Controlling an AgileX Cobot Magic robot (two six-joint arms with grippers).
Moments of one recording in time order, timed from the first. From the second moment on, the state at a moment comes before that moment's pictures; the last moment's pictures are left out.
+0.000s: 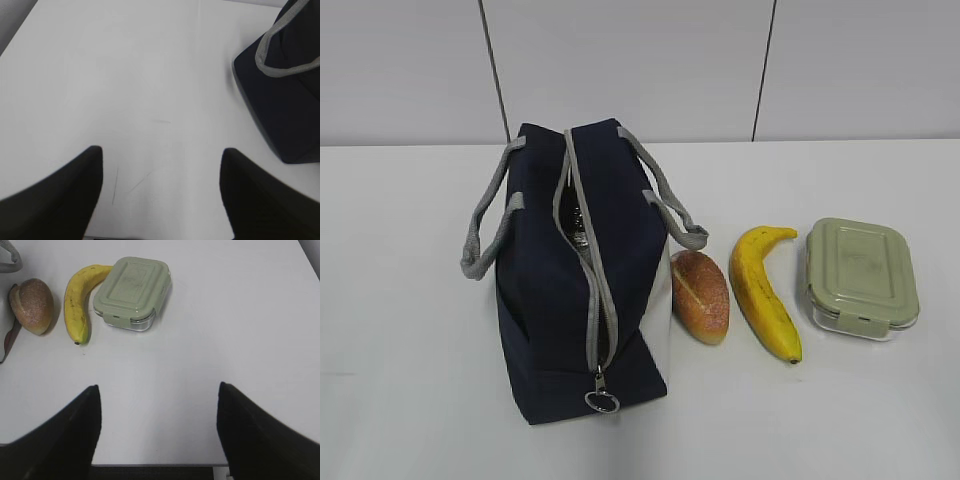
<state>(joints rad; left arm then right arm) 0.01 -0.02 -0.52 0.04 1.11 -0.12 -0.03 -0.02 -0.49 -0.01 1.14 0.00</state>
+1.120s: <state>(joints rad) 0.01 0.01 -0.54 -0.01 1.11 -0.12 -0.03 -0.02 -0.49 -0.01 1.14 0.00</state>
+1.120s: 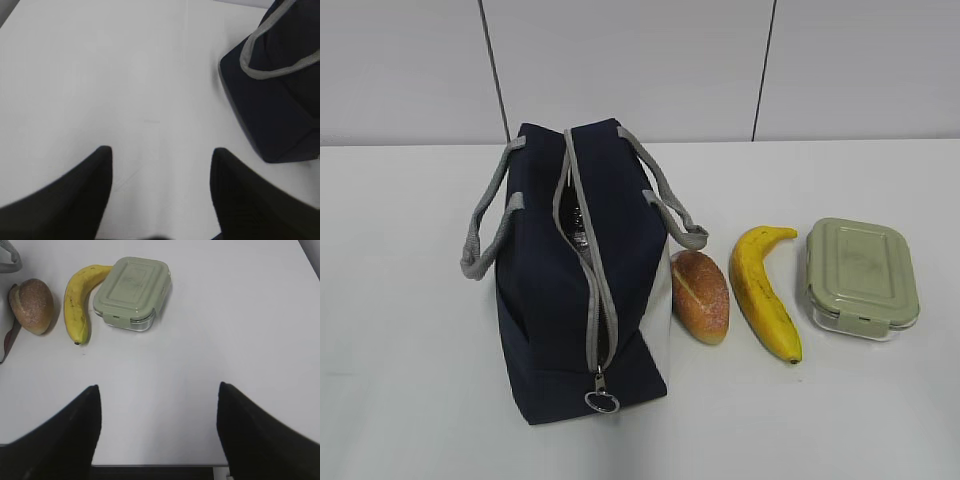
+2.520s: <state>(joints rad) -0.05 0.88 -1.03 -0.26 1.16 -0.12 -0.03 -0.02 -0.49 -0.01 1.14 0.00</state>
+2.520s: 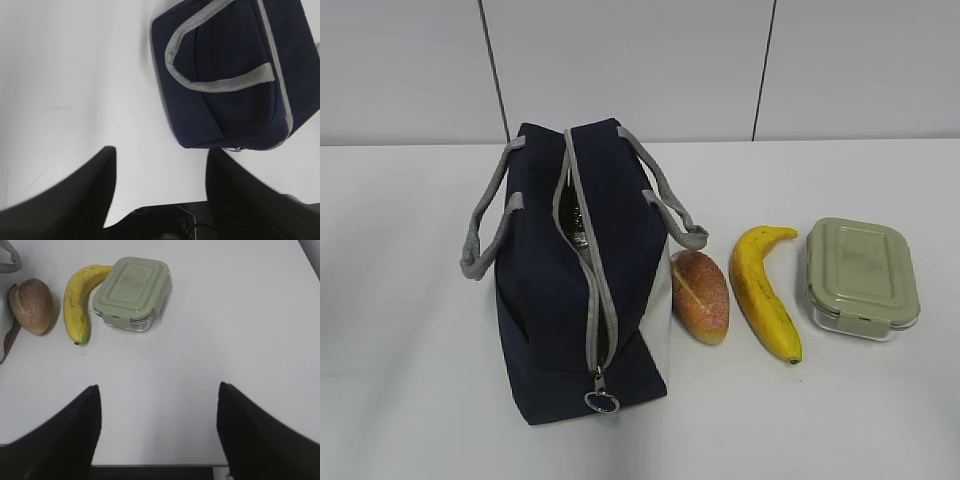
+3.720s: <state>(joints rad) -0.36 1.58 -1.46 -0.37 1.13 -0.15 -0.03 -0.02 -0.49 -0.01 1.14 0.00</state>
